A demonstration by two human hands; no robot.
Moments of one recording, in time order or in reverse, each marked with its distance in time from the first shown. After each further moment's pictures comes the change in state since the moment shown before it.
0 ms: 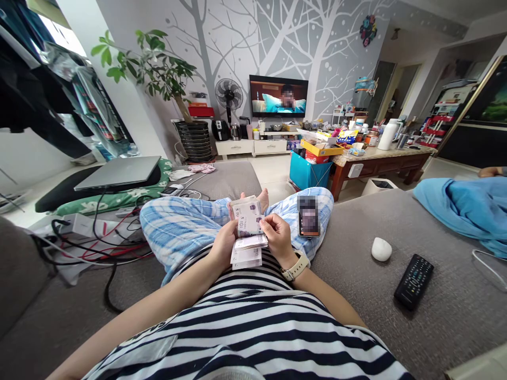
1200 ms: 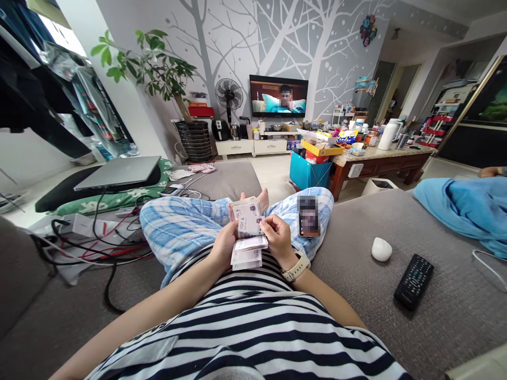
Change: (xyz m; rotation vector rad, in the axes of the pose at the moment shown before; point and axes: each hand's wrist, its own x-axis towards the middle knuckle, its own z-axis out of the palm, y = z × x) left_hand -0.011 0.010 0.012 -0.017 0.046 -0.027; right_hand -0.001 0.000 0.000 0.007 -0.009 0.009
